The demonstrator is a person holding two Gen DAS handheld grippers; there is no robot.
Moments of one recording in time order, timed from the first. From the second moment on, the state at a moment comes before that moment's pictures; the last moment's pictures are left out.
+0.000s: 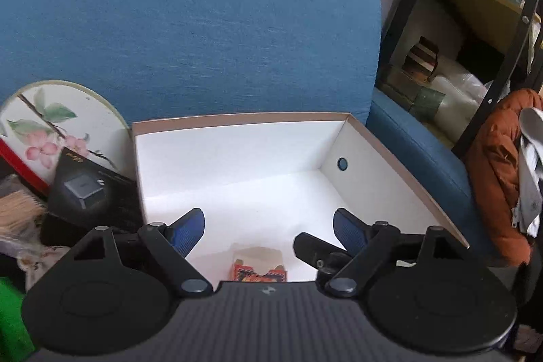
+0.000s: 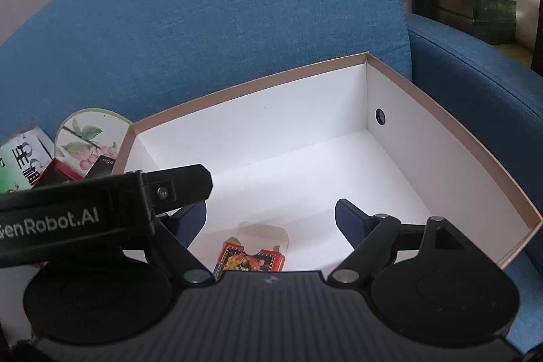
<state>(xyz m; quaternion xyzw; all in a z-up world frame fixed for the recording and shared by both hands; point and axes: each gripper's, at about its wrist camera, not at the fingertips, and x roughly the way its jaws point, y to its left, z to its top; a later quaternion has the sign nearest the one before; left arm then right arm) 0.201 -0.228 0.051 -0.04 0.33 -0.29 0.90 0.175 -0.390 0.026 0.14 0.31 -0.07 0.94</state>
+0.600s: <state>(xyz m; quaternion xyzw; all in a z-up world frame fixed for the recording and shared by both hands) 0.127 -0.203 0.075 0.03 0.26 -0.27 0.93 0.110 -0.348 0.045 0.11 0.26 -0.05 0.96</state>
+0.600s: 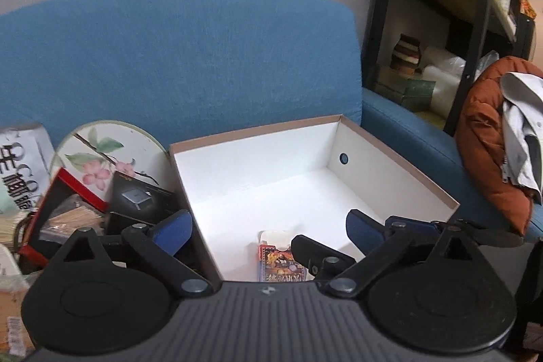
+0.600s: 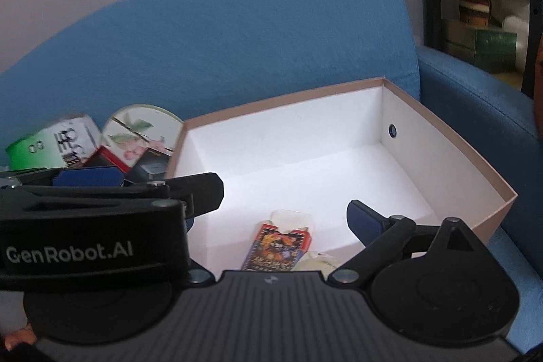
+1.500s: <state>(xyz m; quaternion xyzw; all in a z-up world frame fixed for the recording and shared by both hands) -0.008 -0.005 -0.013 -0.12 0.31 -0.16 0.93 -0.002 -0.174 -0.021 0.05 0.28 0.20 0.94</state>
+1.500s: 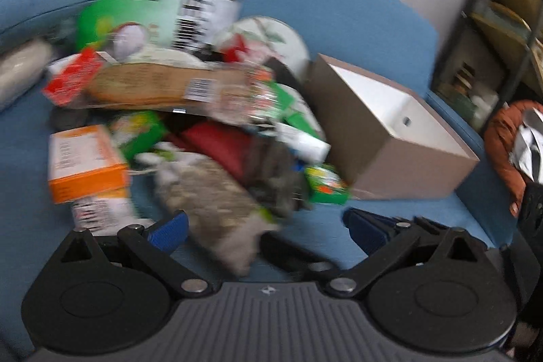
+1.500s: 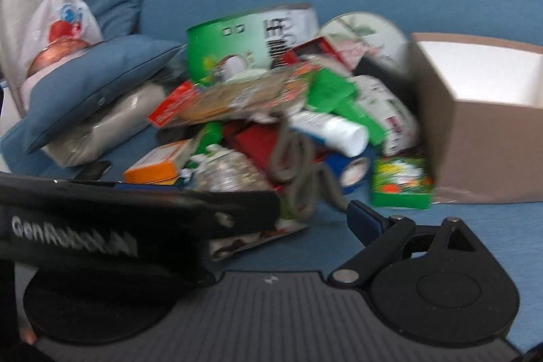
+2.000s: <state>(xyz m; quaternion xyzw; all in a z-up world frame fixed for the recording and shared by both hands) 0.019 0.086 -0.025 -0.18 0.32 -0.06 0.93 0.001 -0.131 -0.029 0.01 0.30 0.27 0.92</state>
